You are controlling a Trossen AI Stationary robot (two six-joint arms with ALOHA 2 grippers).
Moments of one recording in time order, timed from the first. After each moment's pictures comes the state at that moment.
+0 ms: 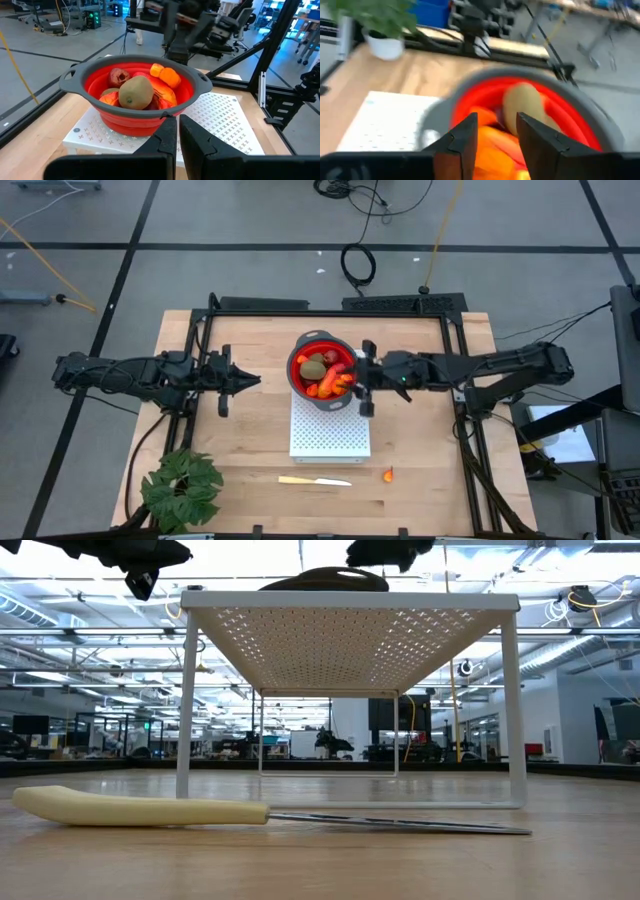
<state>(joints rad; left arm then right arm) -0.09 0.60 0.57 -0.13 -0.14 -0.15 0.06 1.32 1.09 -0.16 0.18 -0.09</state>
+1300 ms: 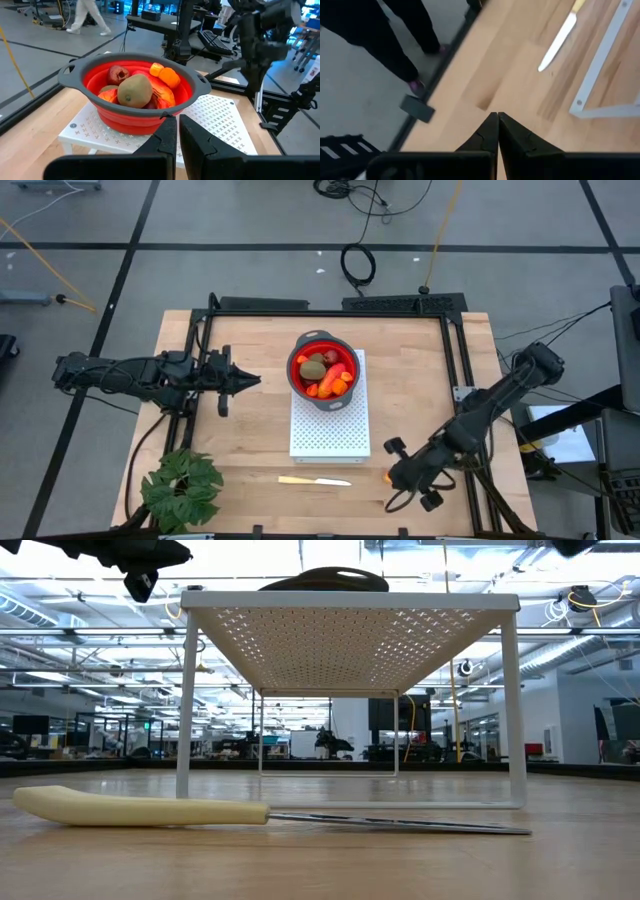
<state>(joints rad) -0.09 0.60 0.57 -0.13 -0.14 -0.21 0.69 1.40 1.09 -0.61 -0.06 0.25</state>
